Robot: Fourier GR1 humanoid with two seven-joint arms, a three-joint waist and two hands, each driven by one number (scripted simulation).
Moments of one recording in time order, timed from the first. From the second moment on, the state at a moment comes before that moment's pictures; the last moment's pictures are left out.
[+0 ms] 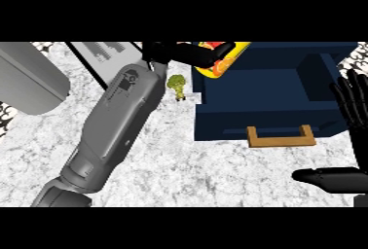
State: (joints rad) left arm -1.09 0.00 -0.05 -0.83 0.23 0.20 -0.30; right arm -0.07 -0.17 -0.19 -1.92 -0.06 0.22 -0.02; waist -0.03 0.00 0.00
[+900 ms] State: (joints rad) left arm -1.25 0.00 -0.37 -0.49 0.51 0.36 -0.35; right arm -0.12 -0.18 -0.19 -1.85 -0.05 0.23 -0.06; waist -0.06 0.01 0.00
